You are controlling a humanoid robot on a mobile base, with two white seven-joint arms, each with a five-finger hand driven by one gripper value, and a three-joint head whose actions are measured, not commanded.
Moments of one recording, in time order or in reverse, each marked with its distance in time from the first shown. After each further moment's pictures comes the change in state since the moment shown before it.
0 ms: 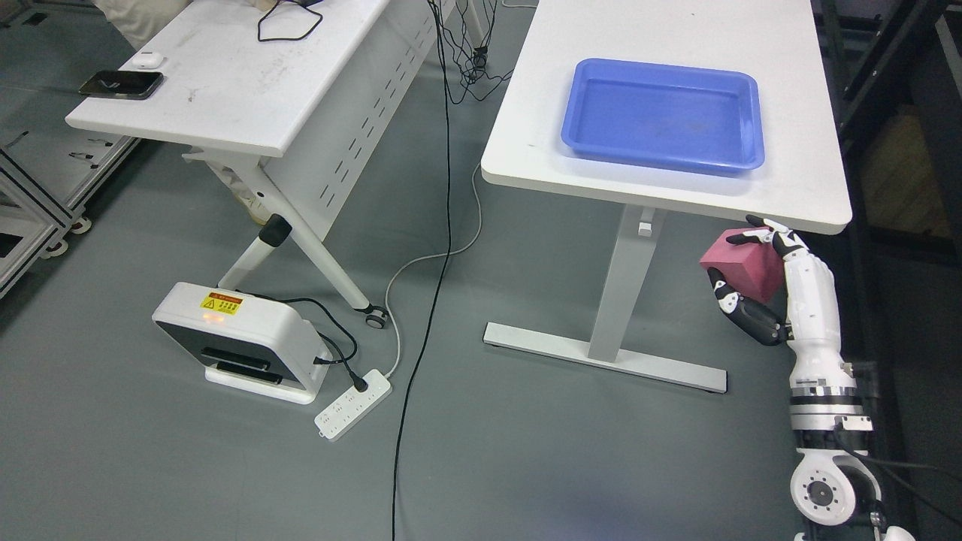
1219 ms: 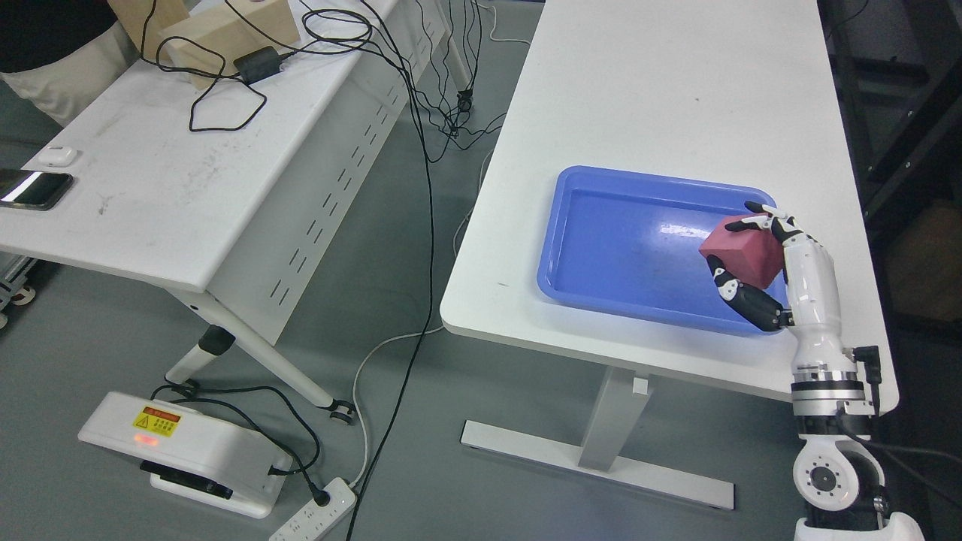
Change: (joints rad) left arm 0.000 0.000 0.000 0.000 0.000 0.000 0.000; right arm -0.038 0.000 0.000 -0.003 0.002 0.001 0.040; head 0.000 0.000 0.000
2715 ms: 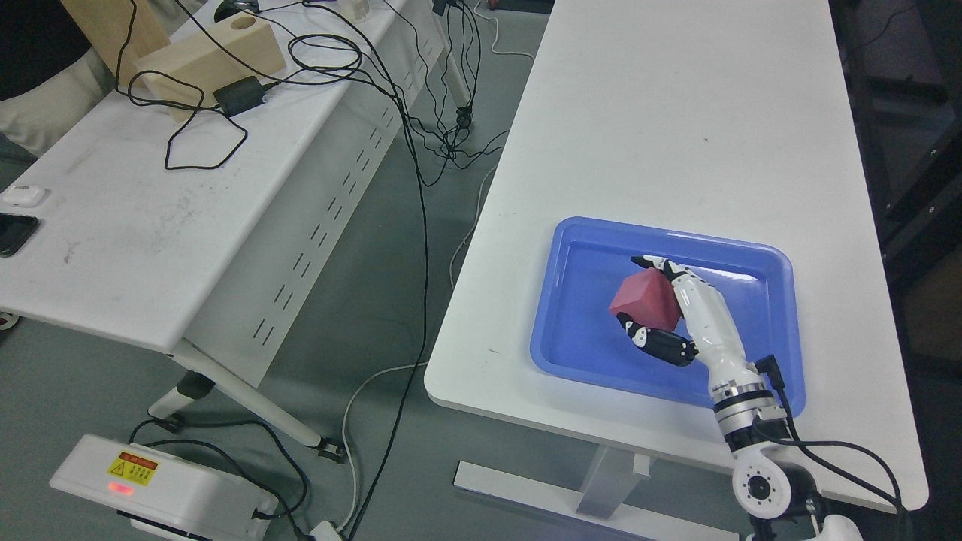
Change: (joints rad) left arm 0.000 0.000 0.000 0.000 0.000 0.000 0.000; right arm 0.036 0.000 0.185 0.007 0.026 0.141 0.160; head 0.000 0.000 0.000
